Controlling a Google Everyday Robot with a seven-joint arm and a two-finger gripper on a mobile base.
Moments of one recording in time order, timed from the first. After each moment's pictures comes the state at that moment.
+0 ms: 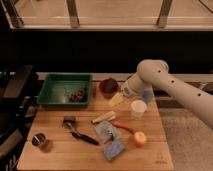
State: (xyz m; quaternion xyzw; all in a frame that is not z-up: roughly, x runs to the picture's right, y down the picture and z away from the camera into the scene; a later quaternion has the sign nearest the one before) arm 0.077 0.056 0.730 -0.35 -0.09 0.47 0.80
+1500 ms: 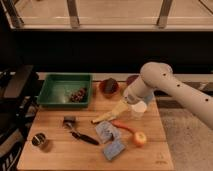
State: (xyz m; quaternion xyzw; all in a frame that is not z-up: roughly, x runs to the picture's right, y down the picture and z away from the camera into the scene) arm 0.083 0.103 0.689 -0.38 -0.13 0.37 0.84
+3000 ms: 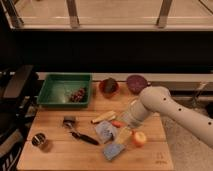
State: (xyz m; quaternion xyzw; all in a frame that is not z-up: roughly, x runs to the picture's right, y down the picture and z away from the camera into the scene) arm 0.073 0.210 0.692 -0.42 -0.20 0.19 0.87
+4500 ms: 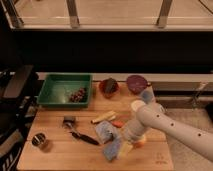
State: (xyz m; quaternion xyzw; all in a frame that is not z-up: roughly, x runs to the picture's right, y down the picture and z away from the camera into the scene) arm 0.082 0.285 0.739 -0.42 -0.18 0.16 0.87
